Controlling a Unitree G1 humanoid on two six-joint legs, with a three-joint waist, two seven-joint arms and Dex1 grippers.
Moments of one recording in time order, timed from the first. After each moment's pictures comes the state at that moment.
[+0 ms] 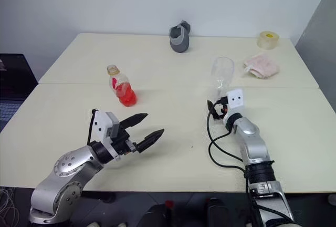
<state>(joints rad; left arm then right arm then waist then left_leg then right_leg) -0.01 0.49 0.08 -0.54 -0.51 0.49 -0.60 -0.51 -0.21 -0.01 0.29 0.18 0.24 0.28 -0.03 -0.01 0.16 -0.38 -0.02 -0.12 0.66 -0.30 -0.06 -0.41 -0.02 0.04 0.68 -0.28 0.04</state>
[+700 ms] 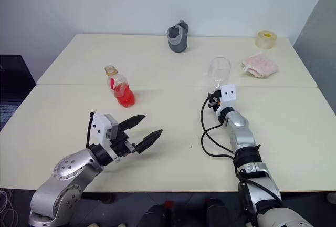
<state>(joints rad) 0.03 0.48 0.08 -0.55 -0.51 0.49 -0.57 -0.69 -0.13 -0.06 0.65 0.14 0.02 0.28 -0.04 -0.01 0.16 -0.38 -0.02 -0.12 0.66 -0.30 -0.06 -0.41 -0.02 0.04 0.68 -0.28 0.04</state>
